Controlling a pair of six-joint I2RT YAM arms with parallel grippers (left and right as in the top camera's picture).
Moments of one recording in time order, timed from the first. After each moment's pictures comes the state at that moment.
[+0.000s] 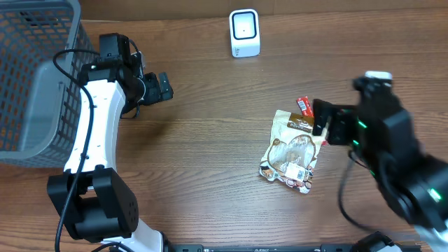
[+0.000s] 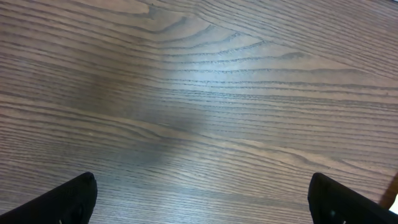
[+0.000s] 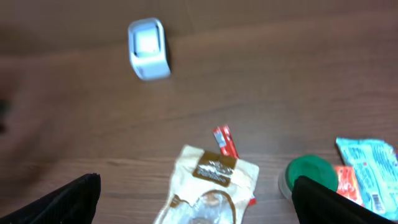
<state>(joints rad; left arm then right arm) 0.12 1.77 1.53 -1.01 0.12 -0.19 0.48 0.98 1.23 -0.88 0.26 0.43</state>
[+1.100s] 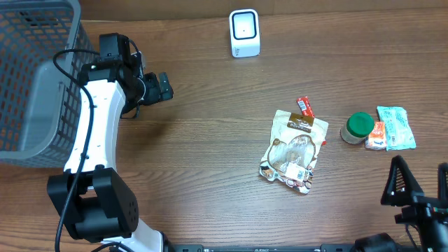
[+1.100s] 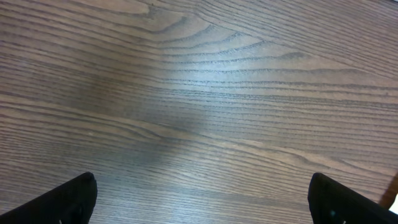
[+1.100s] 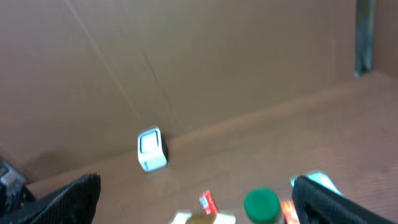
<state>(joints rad) 0.12 1.77 1.53 -1.01 0.12 -0.19 0.24 0.21 0.92 -0.81 0.22 0.39</state>
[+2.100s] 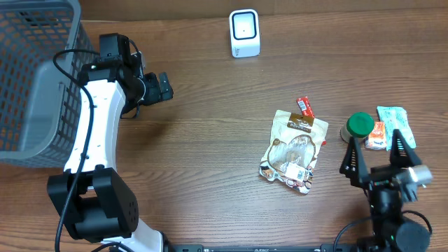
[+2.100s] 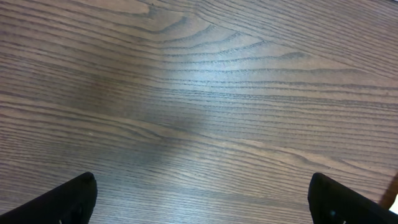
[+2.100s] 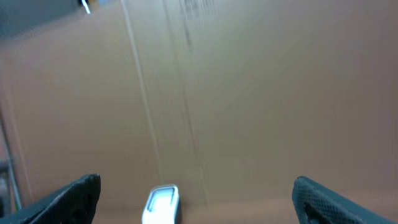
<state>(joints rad) 0.12 1.77 1.53 -1.01 0.12 -0.19 0.11 0.01 0.02 0.32 -0.02 0.24</state>
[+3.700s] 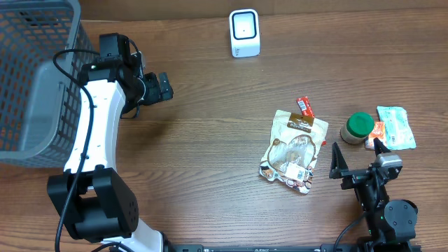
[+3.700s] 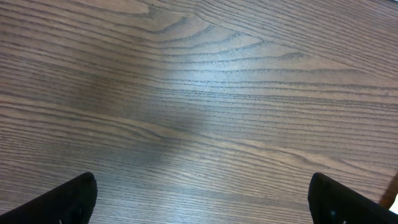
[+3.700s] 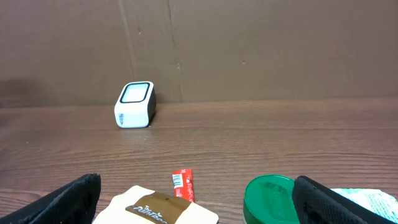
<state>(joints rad) 0.12 1.77 1.53 -1.01 0.12 -0.19 0.11 0.01 0.02 -0.03 -0.04 0.10</state>
